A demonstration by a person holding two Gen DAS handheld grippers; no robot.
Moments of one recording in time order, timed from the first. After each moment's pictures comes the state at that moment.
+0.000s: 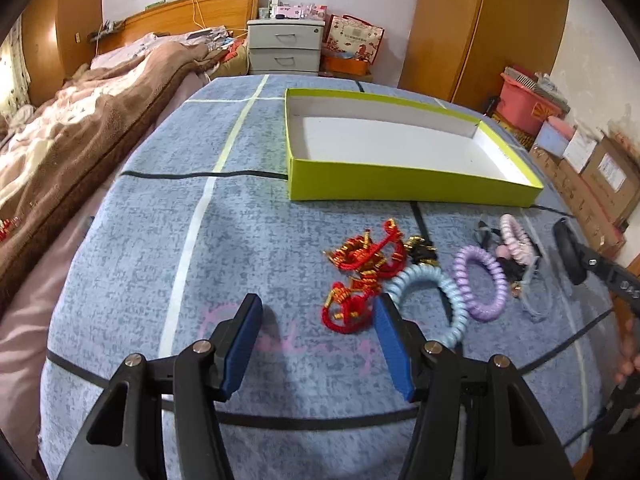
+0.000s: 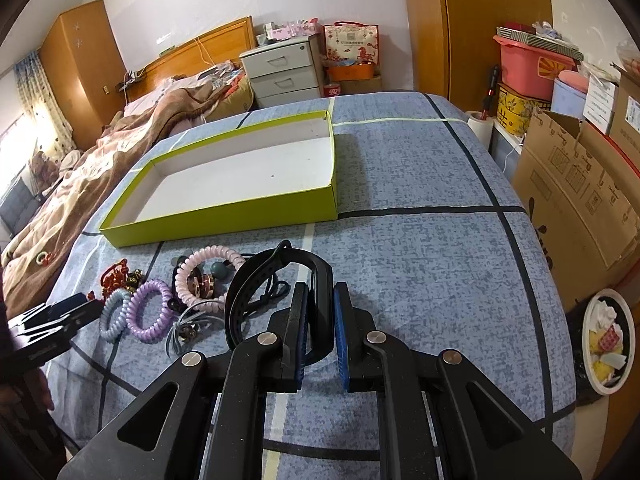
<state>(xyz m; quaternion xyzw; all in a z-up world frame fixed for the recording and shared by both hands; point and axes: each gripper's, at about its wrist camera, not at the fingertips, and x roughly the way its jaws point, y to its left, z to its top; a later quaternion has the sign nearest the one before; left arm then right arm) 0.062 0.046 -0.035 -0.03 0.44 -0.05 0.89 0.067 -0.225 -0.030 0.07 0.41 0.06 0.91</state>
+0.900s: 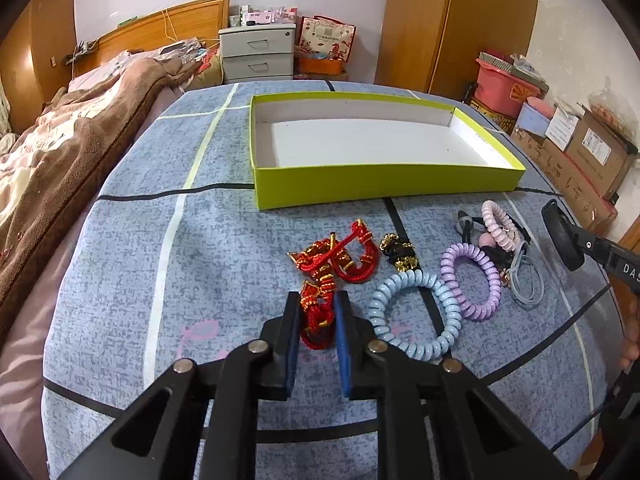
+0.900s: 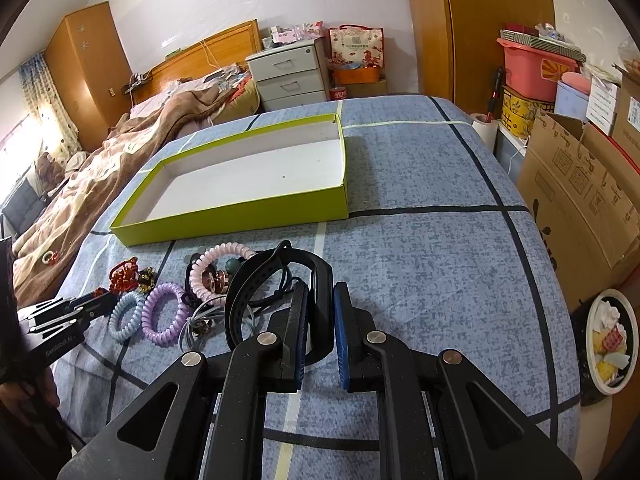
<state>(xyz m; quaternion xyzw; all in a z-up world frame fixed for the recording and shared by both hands) 0.059 0.034 -0.033 -0.01 0.44 -0.09 0.89 0.060 -0.223 -0.026 0.07 0.41 0.07 0.91</state>
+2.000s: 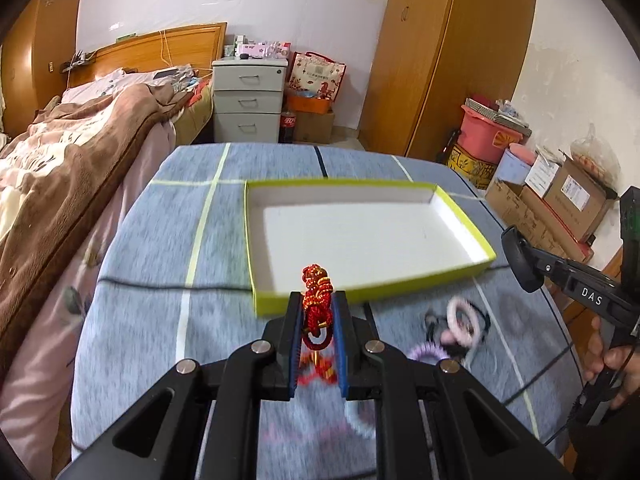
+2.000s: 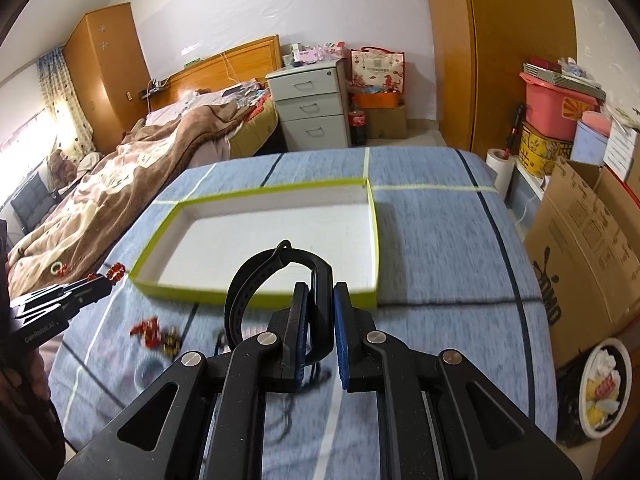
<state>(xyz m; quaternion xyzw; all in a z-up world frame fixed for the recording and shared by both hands) 0.101 0.044 0.027 -0.04 0.38 -0.12 0.91 0.109 -0.204 0.017 0.05 0.38 0.10 0.92</state>
